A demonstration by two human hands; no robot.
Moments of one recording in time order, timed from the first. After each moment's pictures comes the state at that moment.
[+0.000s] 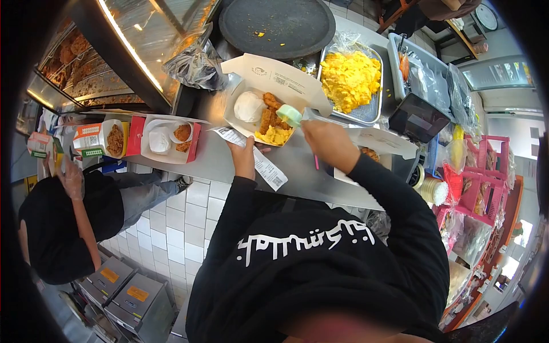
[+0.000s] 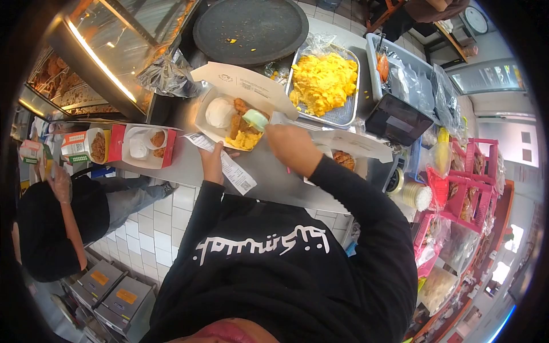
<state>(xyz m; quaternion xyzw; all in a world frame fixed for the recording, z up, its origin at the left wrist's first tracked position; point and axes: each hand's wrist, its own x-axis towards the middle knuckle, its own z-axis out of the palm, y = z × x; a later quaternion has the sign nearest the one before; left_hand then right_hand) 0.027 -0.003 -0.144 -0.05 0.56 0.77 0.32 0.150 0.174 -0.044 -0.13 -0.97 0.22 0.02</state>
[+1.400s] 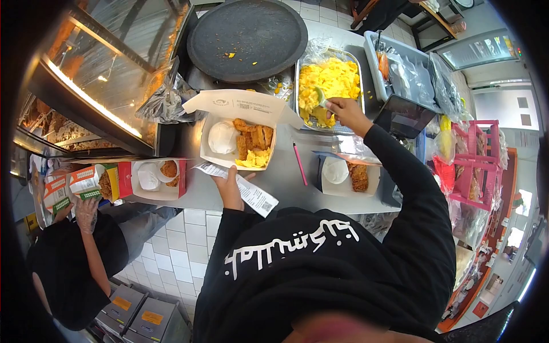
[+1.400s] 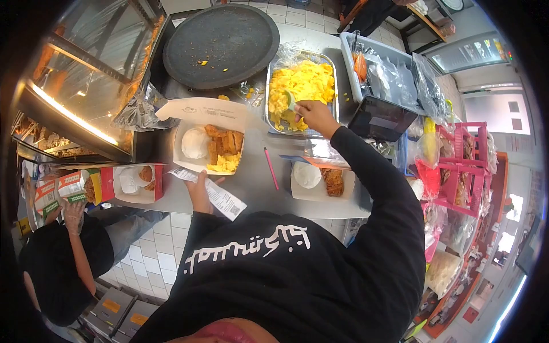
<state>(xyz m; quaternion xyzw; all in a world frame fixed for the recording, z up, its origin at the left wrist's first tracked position) 0.022 -0.007 -0.137 -0.10 0.55 0.75 0.35 0.168 0.323 -0.078 -0.42 -0.74 0.52 -0.02</state>
